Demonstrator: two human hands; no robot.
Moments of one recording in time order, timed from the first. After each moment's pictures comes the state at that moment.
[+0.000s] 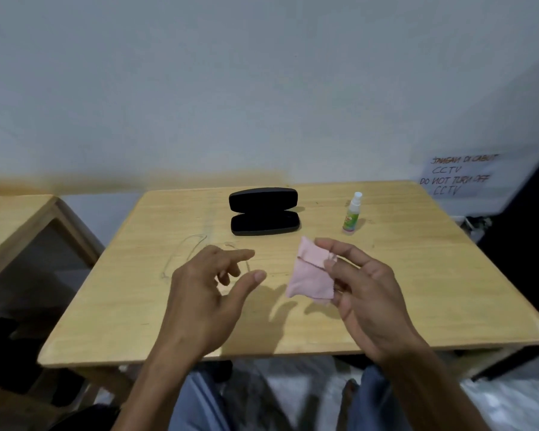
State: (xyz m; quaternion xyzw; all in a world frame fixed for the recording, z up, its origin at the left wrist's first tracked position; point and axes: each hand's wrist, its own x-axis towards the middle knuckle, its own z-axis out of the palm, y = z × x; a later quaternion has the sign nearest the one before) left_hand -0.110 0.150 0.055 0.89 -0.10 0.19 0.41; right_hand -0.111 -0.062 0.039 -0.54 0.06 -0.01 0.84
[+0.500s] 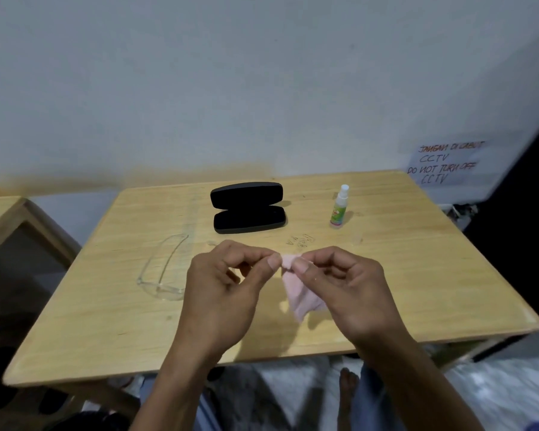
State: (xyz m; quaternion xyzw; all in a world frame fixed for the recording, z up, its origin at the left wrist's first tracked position) left_hand -0.099 0.104 0.061 0.81 -0.07 0.12 0.57; right_hand -0.117 -0.067 0.044 -0.70 0.00 -0.06 0.71
